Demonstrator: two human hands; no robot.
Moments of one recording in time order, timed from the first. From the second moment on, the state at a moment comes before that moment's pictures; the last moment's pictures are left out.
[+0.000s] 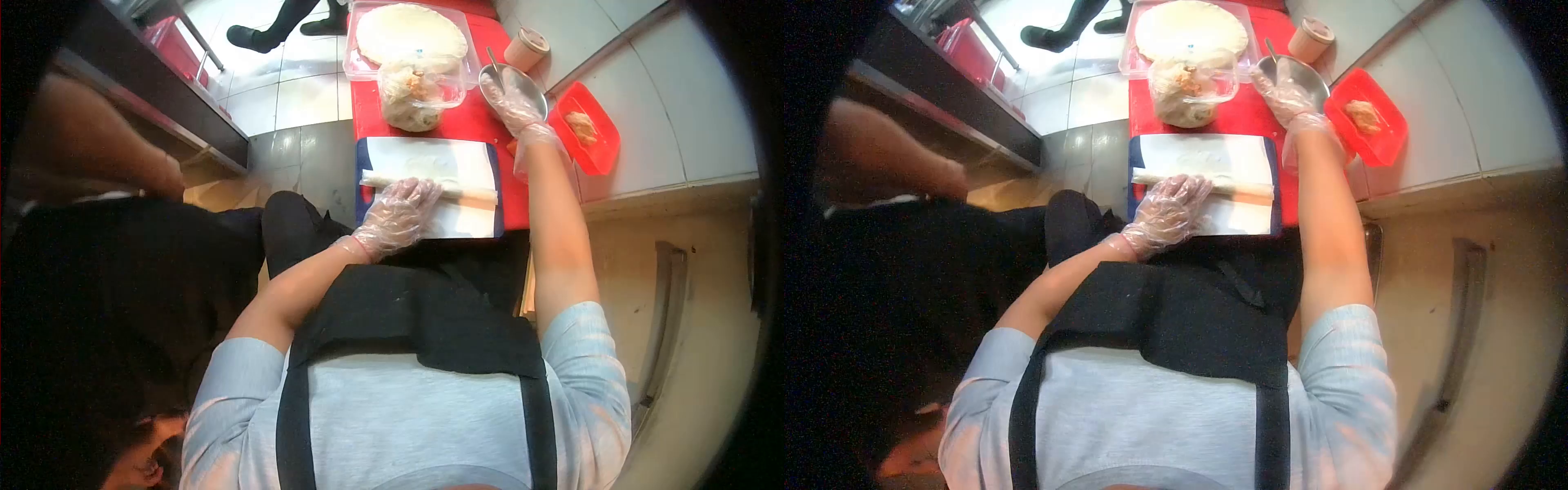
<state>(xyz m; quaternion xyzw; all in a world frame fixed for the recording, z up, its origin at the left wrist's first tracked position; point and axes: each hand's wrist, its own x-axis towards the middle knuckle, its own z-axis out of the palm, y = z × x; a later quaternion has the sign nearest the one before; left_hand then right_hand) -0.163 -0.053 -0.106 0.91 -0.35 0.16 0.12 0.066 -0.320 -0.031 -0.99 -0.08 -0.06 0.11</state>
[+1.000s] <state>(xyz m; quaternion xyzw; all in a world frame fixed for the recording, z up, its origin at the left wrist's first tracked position) -0.164 -0.047 -0.102 0.88 -0.36 0.22 0.22 -0.062 -0.217 -0.115 -0.84 -0.42 0.16 0.30</state>
